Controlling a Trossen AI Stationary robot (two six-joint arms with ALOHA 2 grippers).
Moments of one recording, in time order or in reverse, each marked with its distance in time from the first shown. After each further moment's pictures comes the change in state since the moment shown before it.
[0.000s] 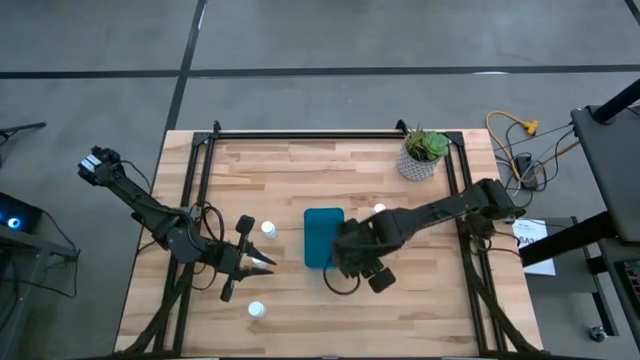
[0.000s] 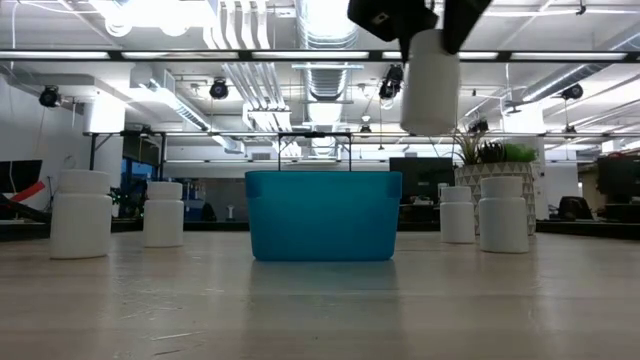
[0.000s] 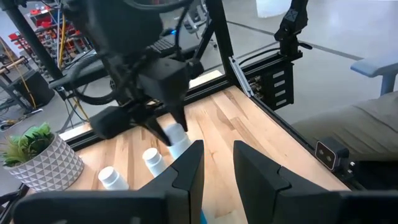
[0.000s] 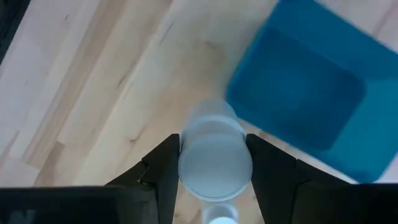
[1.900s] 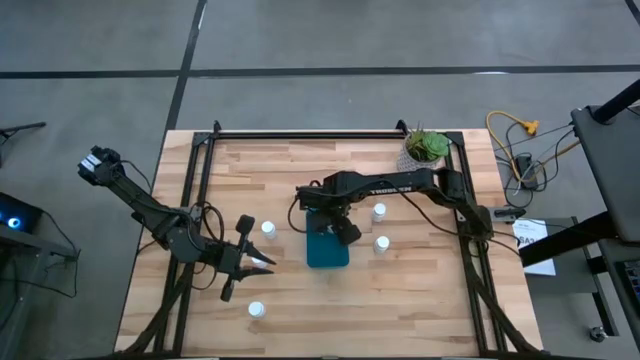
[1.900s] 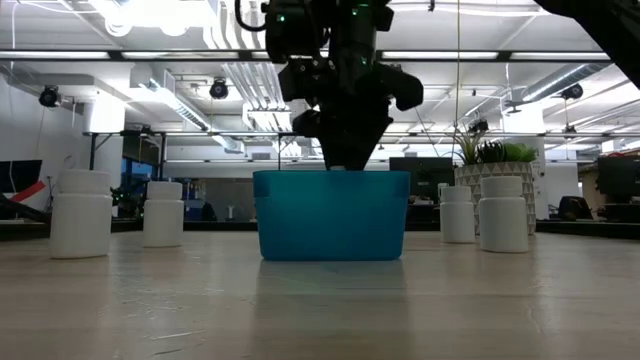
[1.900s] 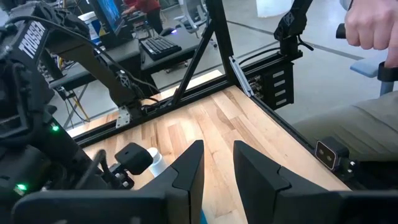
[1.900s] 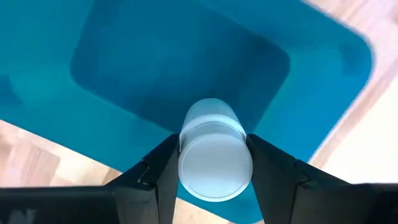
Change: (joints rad) left arm 0.000 -0.001 0.000 -0.002 0.000 0.000; right arm -0.329 0.291 0.130 0.024 -0.022 -0.317
